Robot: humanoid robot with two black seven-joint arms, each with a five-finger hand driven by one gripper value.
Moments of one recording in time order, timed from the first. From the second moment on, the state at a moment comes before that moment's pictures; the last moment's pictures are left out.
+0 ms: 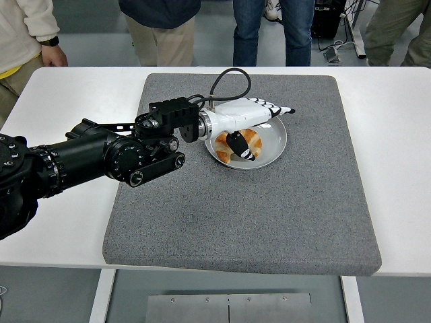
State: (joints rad) left arm -1.30 0.00 0.18 -0.75 1.21 0.17 -0.29; right arm -0.13 0.00 0.01 0.13 -0.10 0.02 0.41
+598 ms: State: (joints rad) left arm -1.44 0.15 0.07 -0.93 1.00 0.14 -0.30; right arm -0.13 0.00 0.01 0.13 -0.10 0.02 0.41
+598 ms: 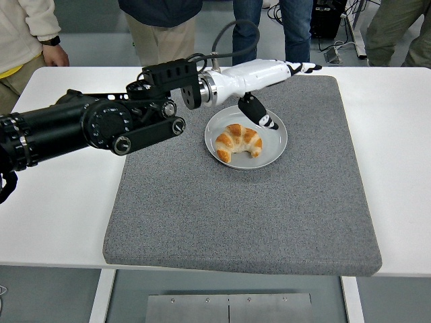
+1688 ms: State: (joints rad) left arm -1.25 0.36 -0.35 -0.91 0.30 0.05 -0.30; right arm -0.13 0.00 0.01 0.13 -0.10 0.02 0.41
